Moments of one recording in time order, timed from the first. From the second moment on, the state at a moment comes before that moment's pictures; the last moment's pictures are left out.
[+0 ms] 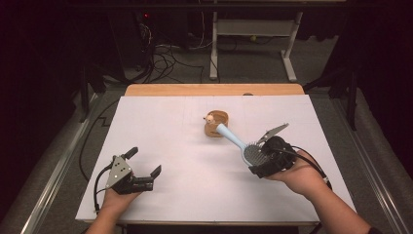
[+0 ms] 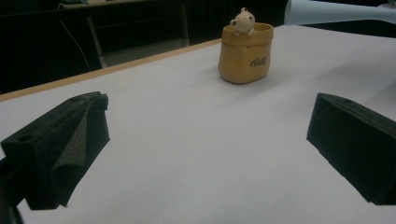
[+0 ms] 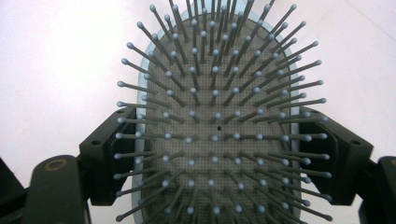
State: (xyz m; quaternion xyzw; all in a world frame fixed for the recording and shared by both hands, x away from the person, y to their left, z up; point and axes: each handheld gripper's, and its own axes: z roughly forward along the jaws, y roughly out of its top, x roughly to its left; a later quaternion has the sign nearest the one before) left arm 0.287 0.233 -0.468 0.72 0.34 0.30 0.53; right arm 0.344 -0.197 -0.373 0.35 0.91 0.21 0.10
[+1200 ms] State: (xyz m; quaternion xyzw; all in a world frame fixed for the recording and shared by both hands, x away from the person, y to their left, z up) left arm 0.305 0.173 -0.460 0.74 0.28 0.42 0.45; right arm 0.356 -0.117 -0.392 0.28 0.93 0.22 0.08
